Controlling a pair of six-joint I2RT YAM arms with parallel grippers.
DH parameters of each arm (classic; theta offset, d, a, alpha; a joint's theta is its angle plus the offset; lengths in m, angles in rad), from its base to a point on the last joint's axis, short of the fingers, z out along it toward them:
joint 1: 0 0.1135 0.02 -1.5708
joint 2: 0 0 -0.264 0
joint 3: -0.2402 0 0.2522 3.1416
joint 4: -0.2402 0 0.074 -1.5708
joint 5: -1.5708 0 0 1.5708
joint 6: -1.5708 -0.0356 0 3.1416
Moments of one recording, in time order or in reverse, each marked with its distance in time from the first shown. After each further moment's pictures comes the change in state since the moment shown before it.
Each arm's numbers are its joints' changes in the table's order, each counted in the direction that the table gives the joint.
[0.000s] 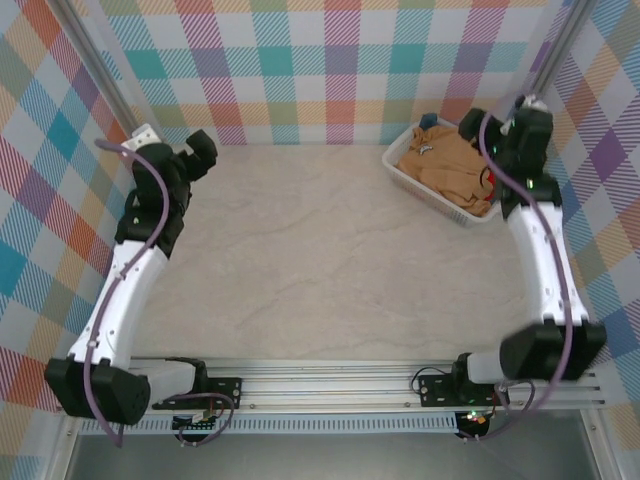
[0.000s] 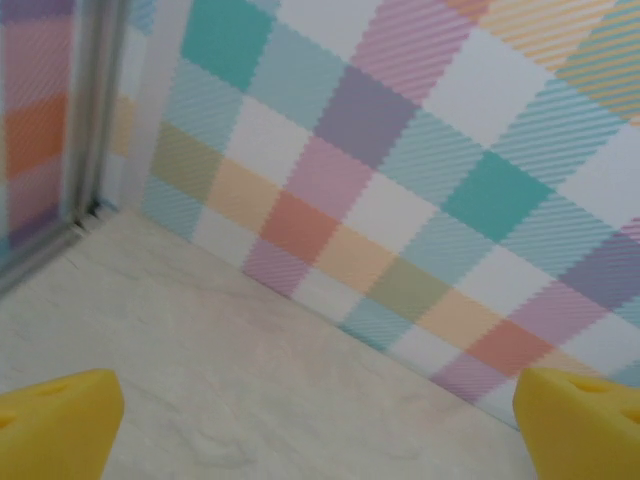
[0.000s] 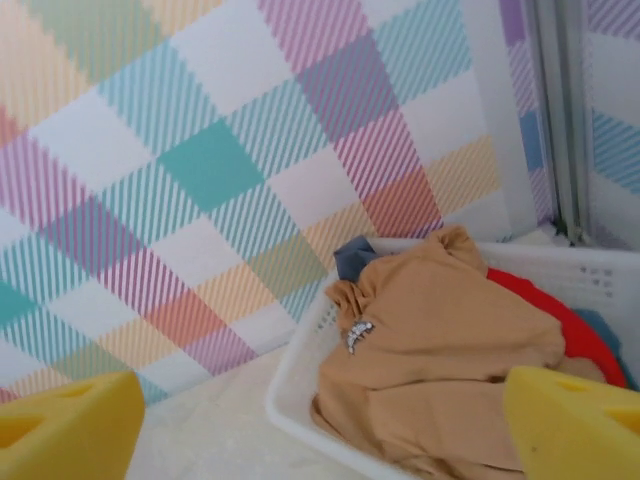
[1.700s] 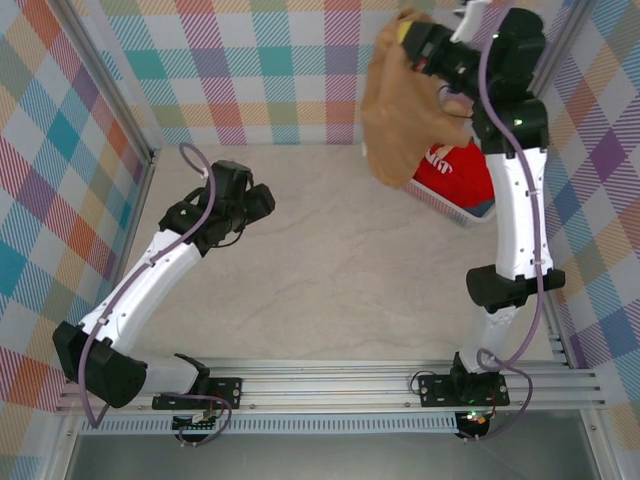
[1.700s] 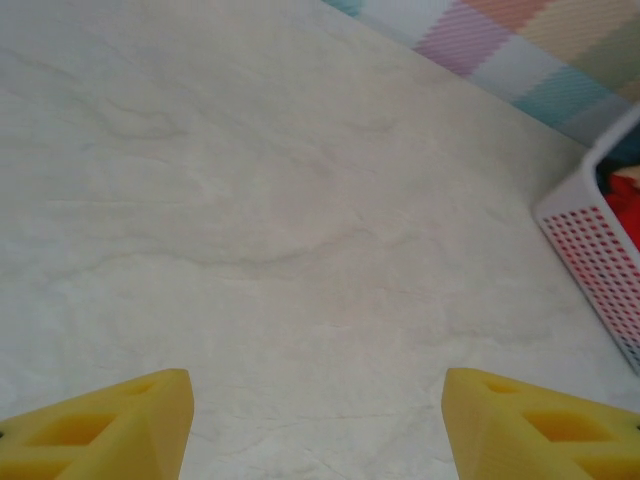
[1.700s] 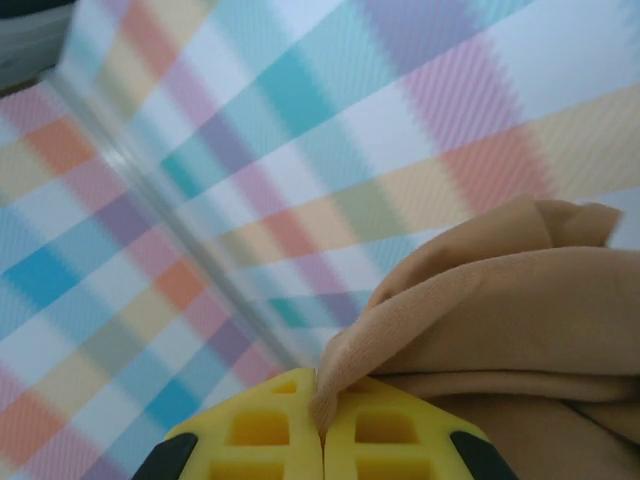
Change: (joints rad) left arm -0.315 0.063 -0.047 -0.466 0.006 0.180; right arm 0.305 0.405 -1.027 -0.202 0.493 -0.054
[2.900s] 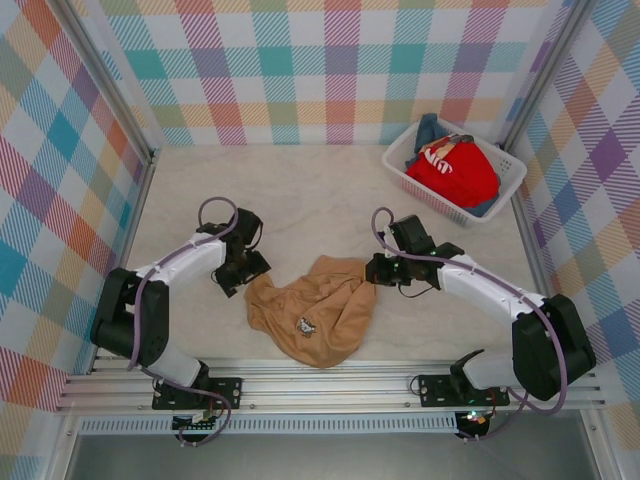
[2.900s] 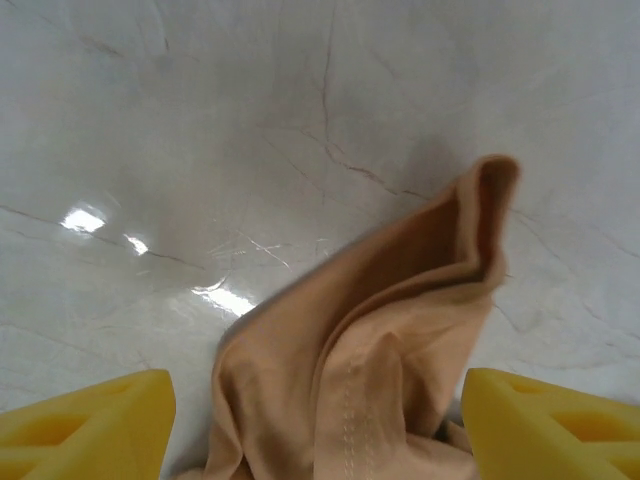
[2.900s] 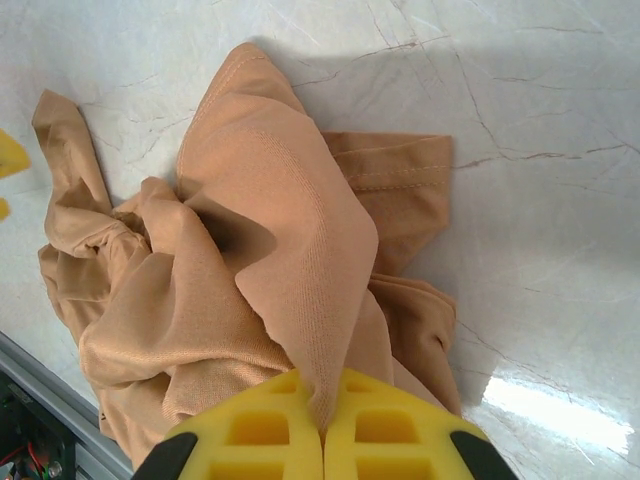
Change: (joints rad) left arm 0.103 0.254 0.391 -0.024 -0.233 0.246; right arm 0.250 -0.542 1.811 0.181 -0.130 0.015
